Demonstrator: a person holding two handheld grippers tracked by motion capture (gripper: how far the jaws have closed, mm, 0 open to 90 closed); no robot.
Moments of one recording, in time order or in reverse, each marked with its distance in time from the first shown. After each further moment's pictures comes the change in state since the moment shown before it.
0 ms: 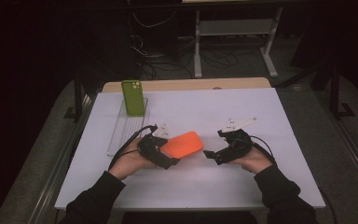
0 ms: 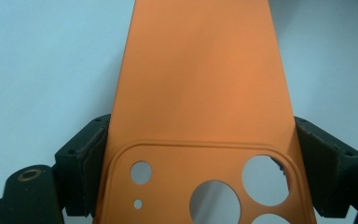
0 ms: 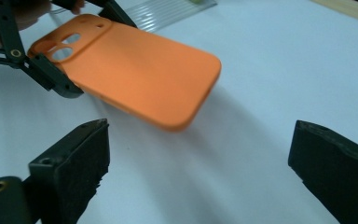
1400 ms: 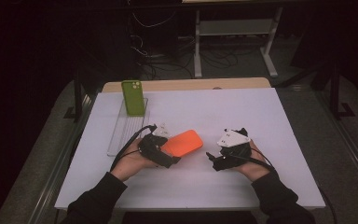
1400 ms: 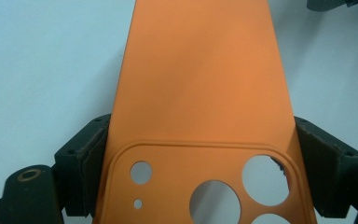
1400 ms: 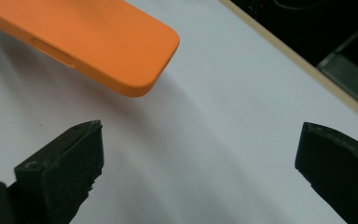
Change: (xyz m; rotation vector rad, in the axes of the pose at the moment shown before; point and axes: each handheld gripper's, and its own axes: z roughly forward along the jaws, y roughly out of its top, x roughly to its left) left arm 0.001 -0.002 0.004 -0.011 0.008 -0.036; right arm 0.020 -0.021 0.011 -0.022 -0.343 -0.253
